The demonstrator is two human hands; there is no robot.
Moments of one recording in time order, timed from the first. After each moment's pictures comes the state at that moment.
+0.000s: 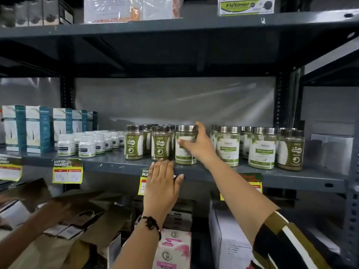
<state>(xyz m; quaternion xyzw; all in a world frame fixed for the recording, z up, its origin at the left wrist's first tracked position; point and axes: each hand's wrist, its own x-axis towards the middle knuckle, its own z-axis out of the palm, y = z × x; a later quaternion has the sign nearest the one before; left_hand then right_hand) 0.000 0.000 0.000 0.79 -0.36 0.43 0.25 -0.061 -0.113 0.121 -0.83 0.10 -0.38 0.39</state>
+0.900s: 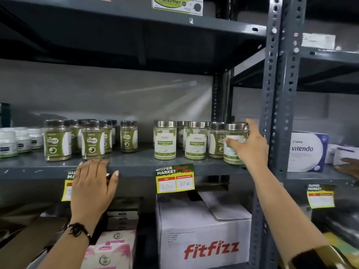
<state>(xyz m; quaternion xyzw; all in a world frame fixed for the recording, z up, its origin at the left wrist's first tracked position) -0.011 -0.006 0.003 0.77 -0.33 0.47 0.28 -0.278 -0.254 0.114 -0.73 0.36 -0.57 0.17</state>
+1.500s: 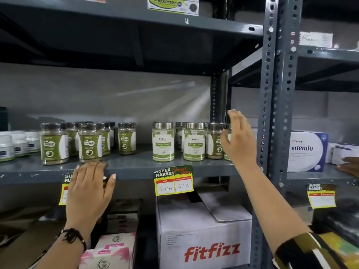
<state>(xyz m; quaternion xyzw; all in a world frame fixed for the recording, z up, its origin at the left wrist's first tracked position) -0.013 -0.003 0.005 0.78 -0.33 0.45 0.26 -0.248 -0.268 0.115 -0.74 0.23 -0.62 -0.12</state>
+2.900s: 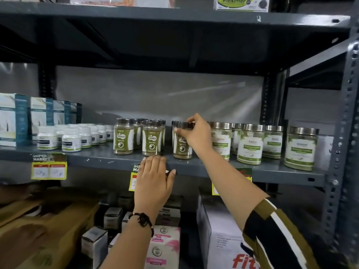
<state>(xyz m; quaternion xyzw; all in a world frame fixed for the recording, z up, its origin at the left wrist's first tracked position) -0.004 0.001 0.003 0.78 -0.35 0.44 0.27 -0.056 -0.117 0.134 -0.81 0.13 -0.51 0.27</state>
